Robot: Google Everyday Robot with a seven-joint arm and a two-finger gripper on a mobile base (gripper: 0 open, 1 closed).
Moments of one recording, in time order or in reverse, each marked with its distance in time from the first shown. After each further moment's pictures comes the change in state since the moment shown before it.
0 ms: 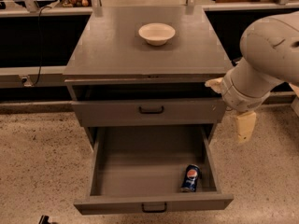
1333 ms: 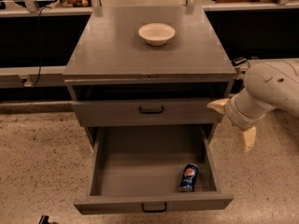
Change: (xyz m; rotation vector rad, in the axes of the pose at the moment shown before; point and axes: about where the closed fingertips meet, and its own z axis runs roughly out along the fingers) arm 0.057 0.015 0.121 -0.024 -0.048 -0.189
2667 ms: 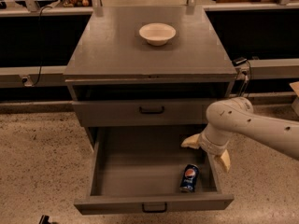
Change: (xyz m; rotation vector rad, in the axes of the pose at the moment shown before) arm -0.057 0.041 0.157 -0.174 -0.175 -0.445
